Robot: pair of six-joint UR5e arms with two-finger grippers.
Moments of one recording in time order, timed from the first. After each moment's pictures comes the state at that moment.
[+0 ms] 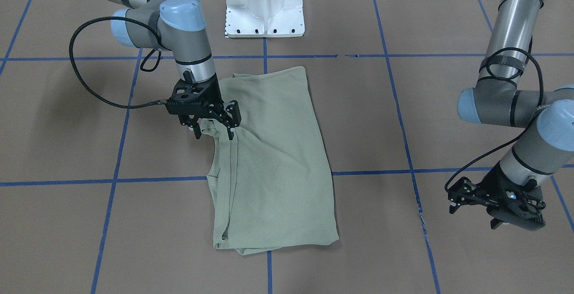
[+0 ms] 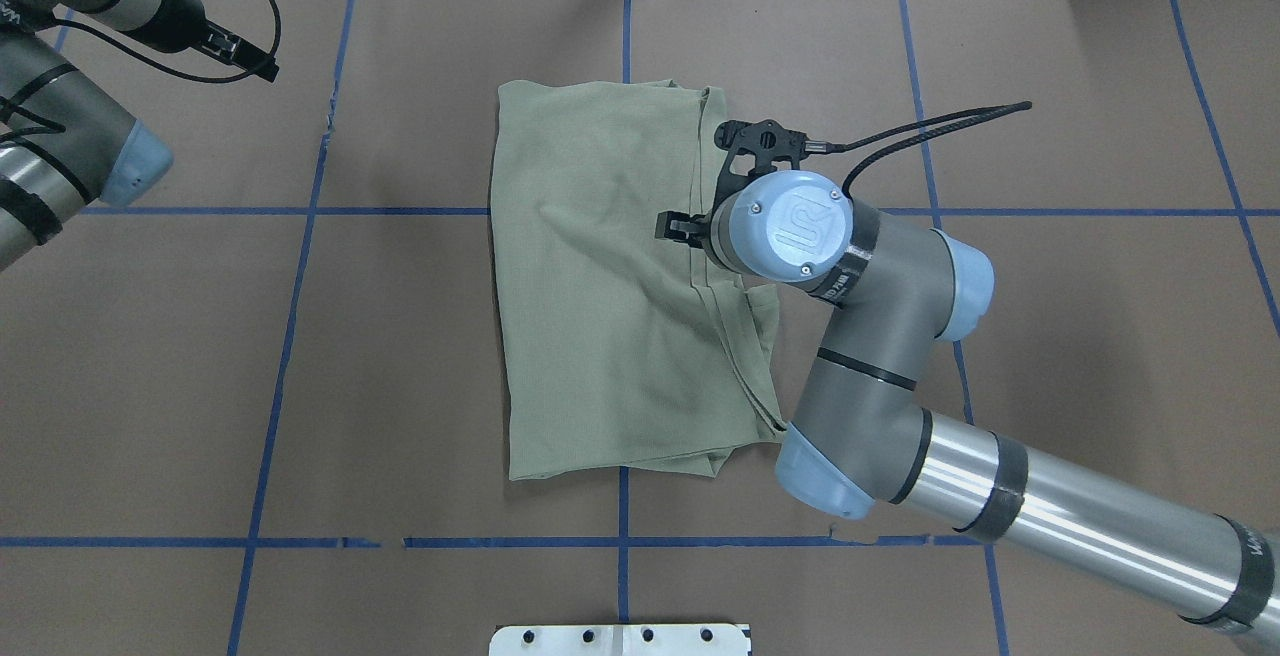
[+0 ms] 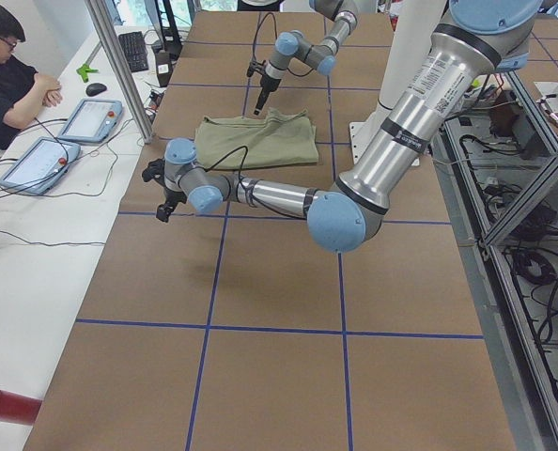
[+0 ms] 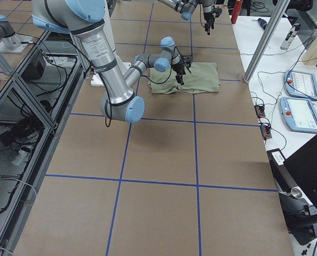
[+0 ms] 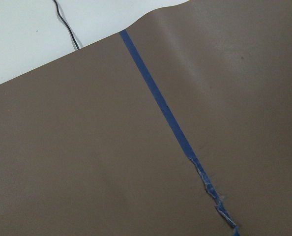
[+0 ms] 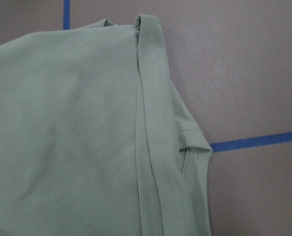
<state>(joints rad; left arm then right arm) -1.09 -2.14 -1.11 -2.27 -2.08 -0.39 0.52 -0.93 1.61 -1.37 1.57 1.35</state>
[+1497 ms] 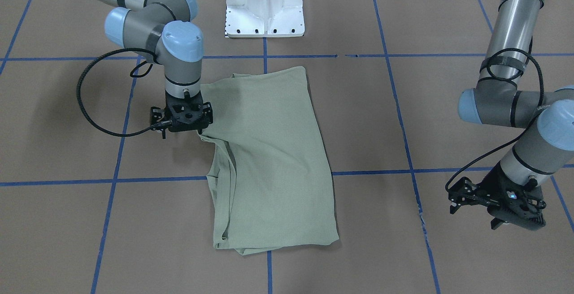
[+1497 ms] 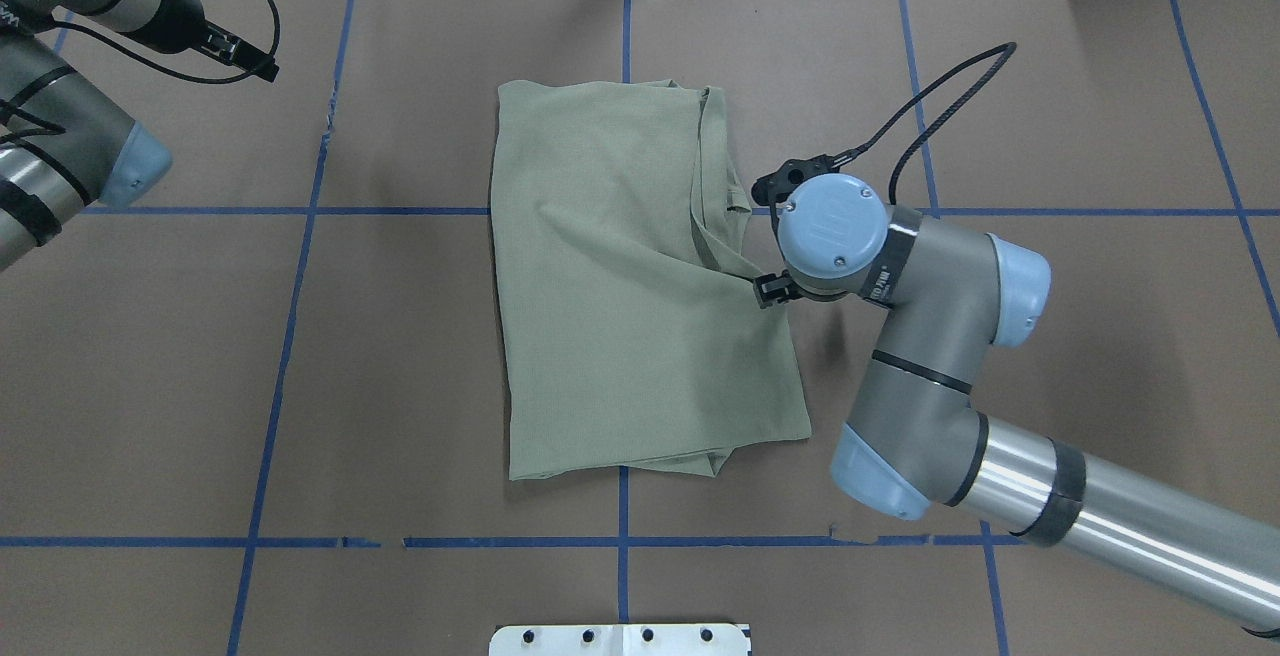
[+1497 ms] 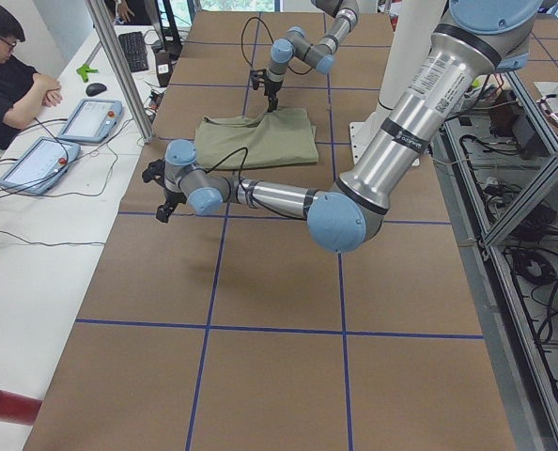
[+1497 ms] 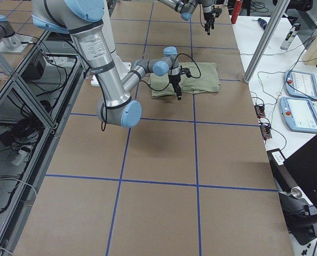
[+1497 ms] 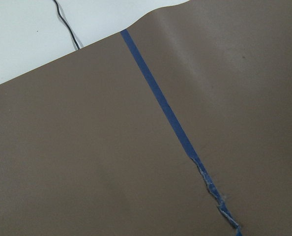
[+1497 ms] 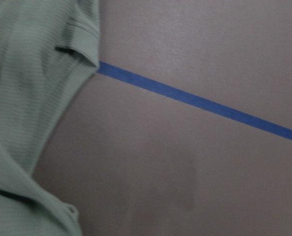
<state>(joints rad) -1.09 -2.14 -1.11 -2.29 -2.08 -0.39 0.55 -1.08 1.70 -1.63 1.63 0.85</state>
